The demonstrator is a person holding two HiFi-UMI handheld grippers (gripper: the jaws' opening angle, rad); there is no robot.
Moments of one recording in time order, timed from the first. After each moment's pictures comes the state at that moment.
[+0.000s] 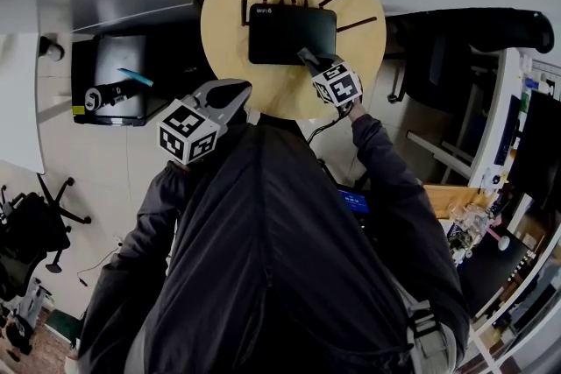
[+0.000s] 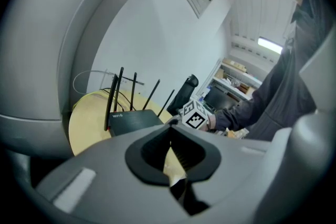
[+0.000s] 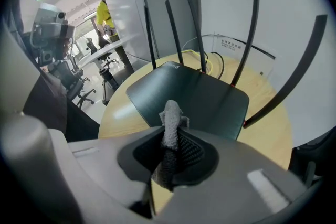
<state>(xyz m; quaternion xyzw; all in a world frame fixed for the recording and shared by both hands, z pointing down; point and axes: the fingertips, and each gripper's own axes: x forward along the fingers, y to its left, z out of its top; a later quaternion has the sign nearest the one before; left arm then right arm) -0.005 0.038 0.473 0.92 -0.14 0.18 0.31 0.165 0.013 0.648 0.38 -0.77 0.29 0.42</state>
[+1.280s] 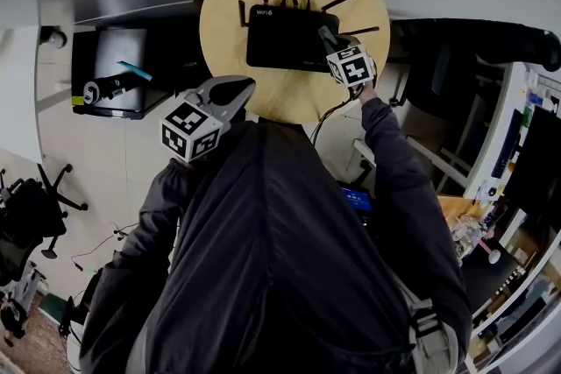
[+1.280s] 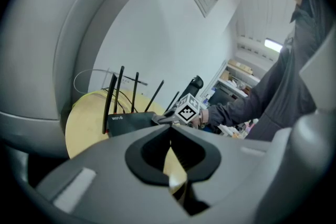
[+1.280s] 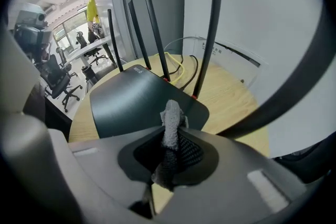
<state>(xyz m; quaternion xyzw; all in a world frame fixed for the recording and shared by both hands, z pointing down) 0.016 0.022 0.476 0.91 -0.16 0.18 0.33 0.232 -0.054 0.653 0.43 -0.74 0.26 0.45</state>
